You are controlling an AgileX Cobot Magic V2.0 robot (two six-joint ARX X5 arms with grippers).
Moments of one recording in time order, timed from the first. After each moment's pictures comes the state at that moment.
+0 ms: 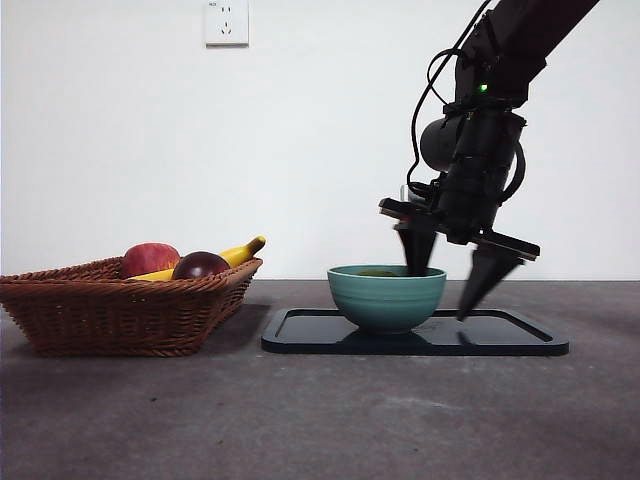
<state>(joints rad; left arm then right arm) -0.97 0.50 0.95 -0.80 -0.22 -0.28 0.28 2.23 1.88 -1.08 -0.31 0.21</state>
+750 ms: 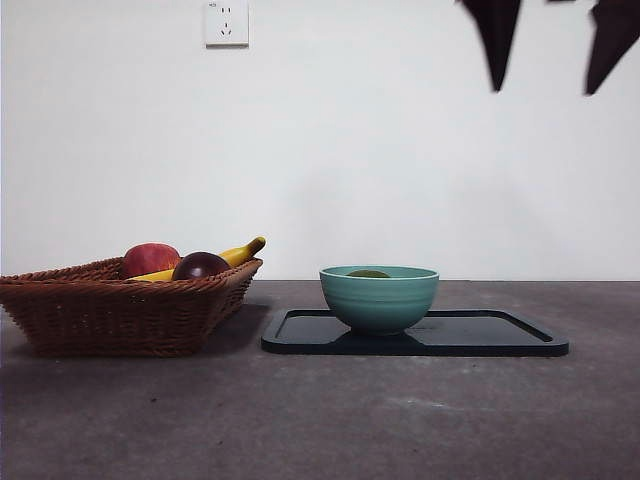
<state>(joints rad) -0.97 0.50 0.95 -0.80 -0.22 -0.28 0.32 1.60 1.79 -1.33 0.05 0.14</state>
